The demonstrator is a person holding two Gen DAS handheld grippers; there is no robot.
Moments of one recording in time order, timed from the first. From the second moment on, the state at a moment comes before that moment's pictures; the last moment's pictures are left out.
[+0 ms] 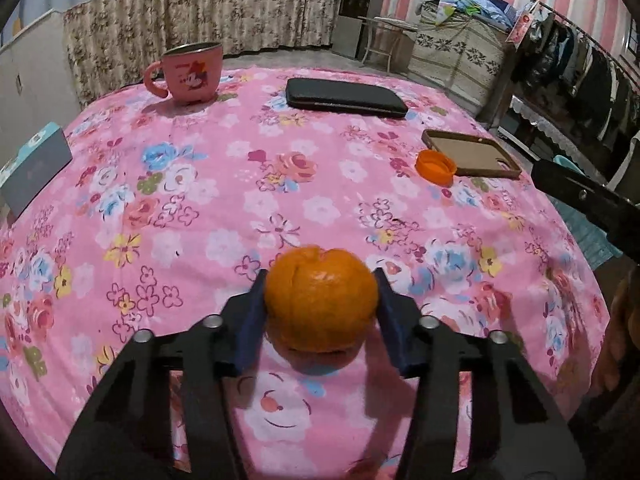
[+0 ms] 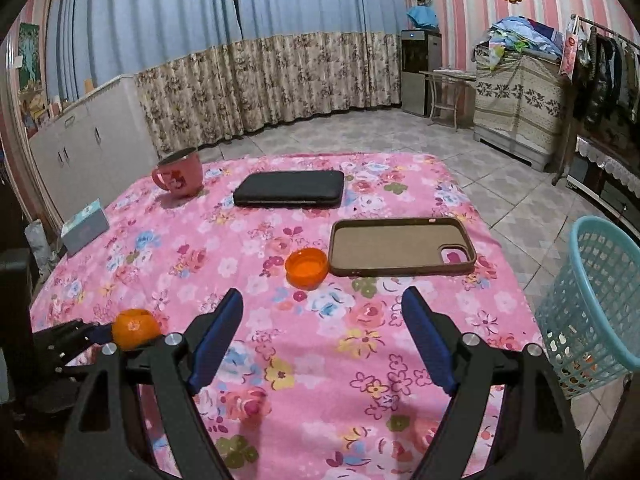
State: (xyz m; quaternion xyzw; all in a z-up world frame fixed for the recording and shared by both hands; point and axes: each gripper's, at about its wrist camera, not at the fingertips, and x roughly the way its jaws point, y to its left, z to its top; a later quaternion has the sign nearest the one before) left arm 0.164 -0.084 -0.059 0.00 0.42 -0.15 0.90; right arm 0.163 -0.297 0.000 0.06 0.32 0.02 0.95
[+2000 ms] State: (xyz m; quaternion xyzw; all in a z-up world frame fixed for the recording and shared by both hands) left arm 0.215 -0.024 0.001 -0.05 0.33 -0.13 0.93; right arm 0.224 -0.243 0.030 0.02 0.32 0.11 0.94
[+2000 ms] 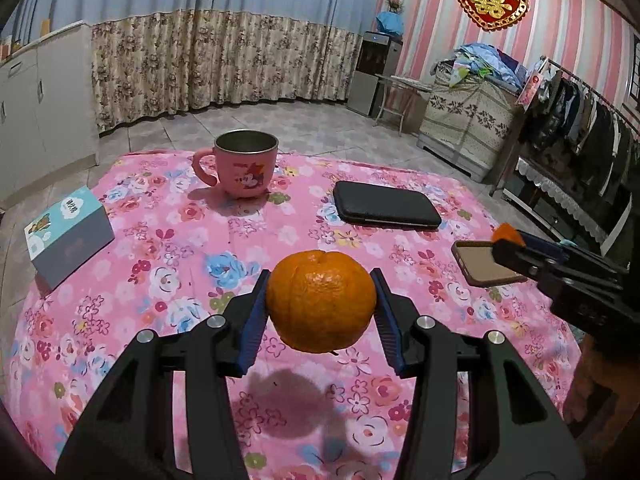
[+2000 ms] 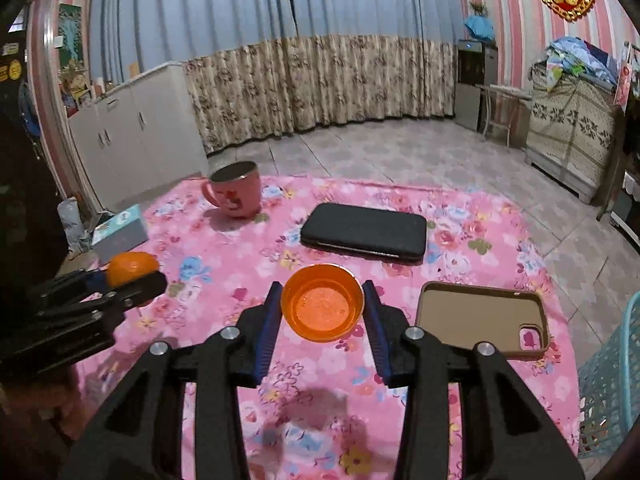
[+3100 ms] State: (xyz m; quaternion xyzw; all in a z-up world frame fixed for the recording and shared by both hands) left arm 0.201 -0.161 0.078 -0.04 0.27 -0.22 0.94; right arm 0.141 -0.419 0.077 0.08 0.24 -0.05 0.97
